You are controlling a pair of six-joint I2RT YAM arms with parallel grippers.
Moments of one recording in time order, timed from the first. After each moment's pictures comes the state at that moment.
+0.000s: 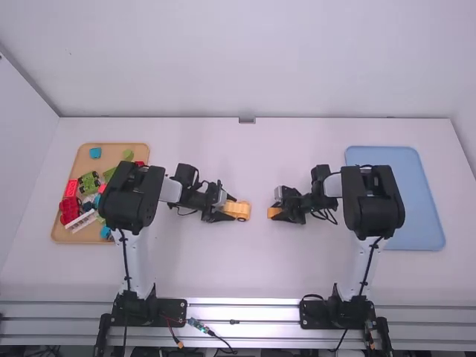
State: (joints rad) left arm -0.13 2.15 0.93 -0.02 1.17 1.28; right arm 0.07 2.12 0.98 -0.47 -0.99 -1.50
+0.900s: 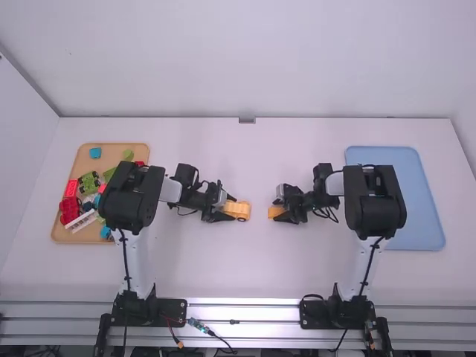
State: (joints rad) left arm -0.13 2.15 0.93 -0.02 1.17 1.28; right arm 0.04 2.12 1.00 -0.49 -0.98 -1.49
